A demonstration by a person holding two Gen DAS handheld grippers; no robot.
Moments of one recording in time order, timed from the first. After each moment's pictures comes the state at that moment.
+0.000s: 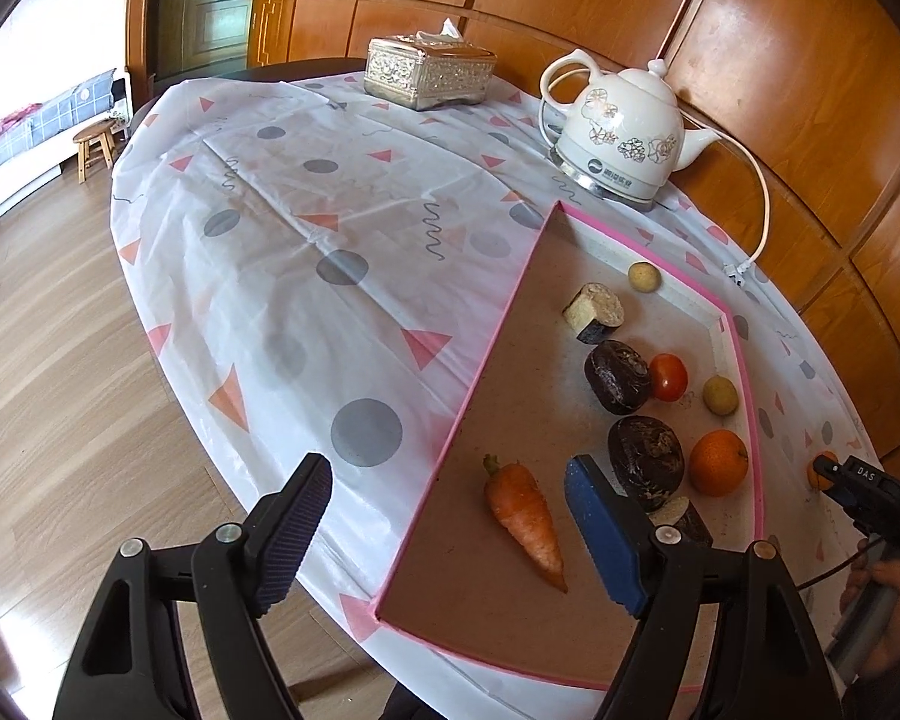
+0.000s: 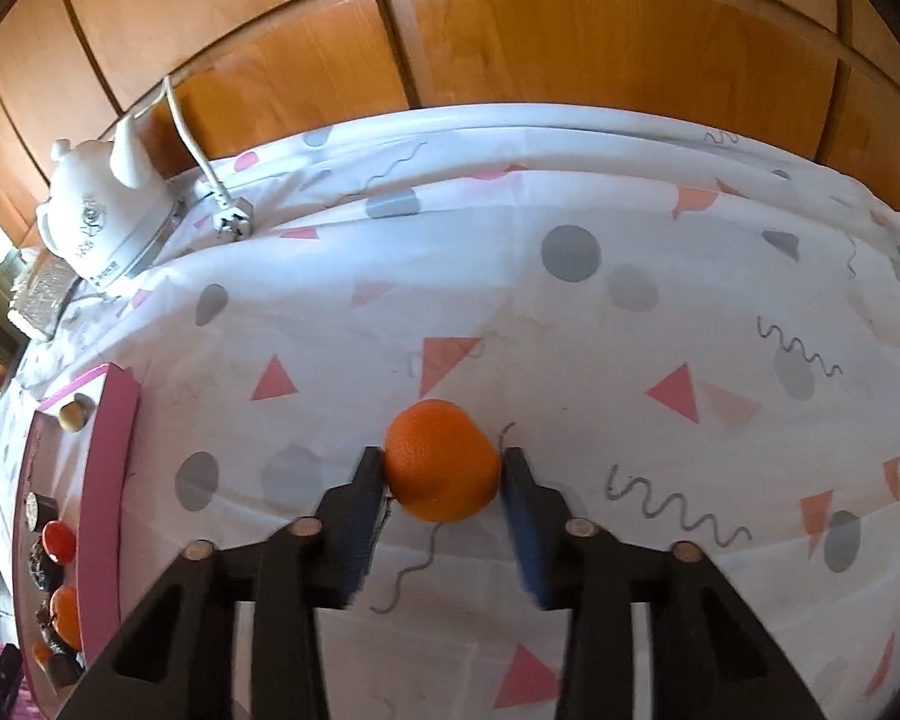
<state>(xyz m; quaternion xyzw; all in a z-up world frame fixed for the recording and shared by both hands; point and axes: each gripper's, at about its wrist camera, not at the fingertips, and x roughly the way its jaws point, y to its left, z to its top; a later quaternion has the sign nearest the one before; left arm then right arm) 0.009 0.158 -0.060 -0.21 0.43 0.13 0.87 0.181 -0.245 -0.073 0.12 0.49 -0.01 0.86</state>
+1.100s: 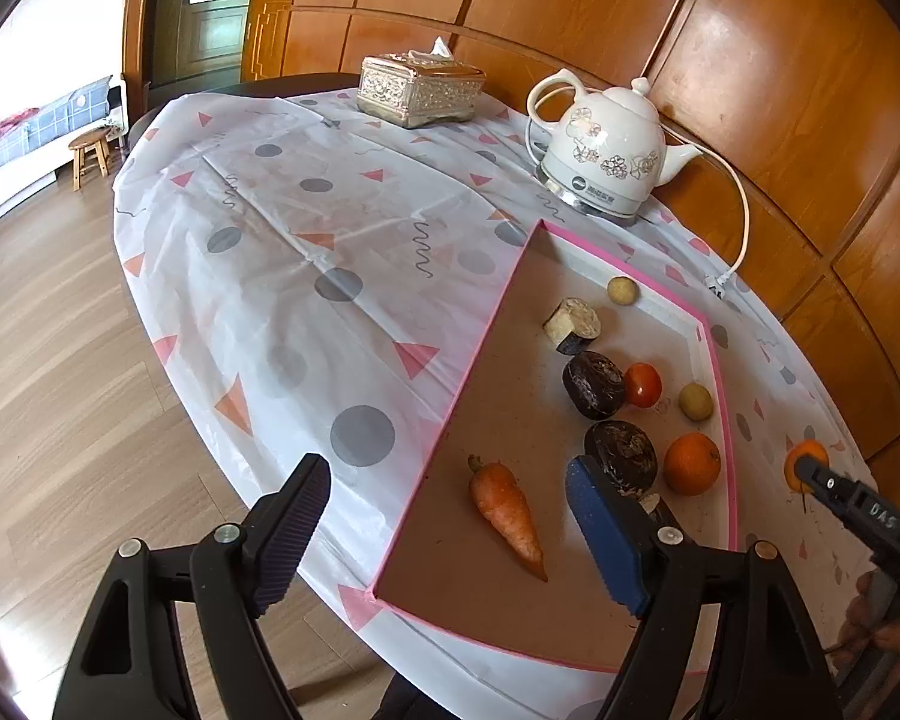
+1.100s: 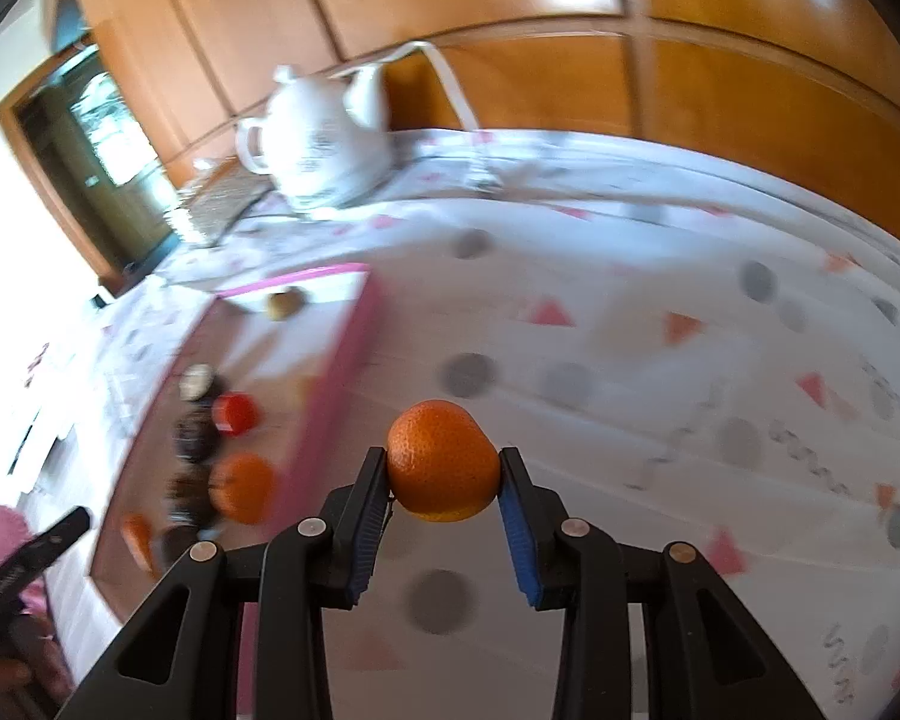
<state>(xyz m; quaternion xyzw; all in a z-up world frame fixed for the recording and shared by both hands) -0.002 0.155 -0.045 -0.21 0.42 0.12 0.88 0.122 -0.153 -0.032 0.08 0.46 0.17 0.87</state>
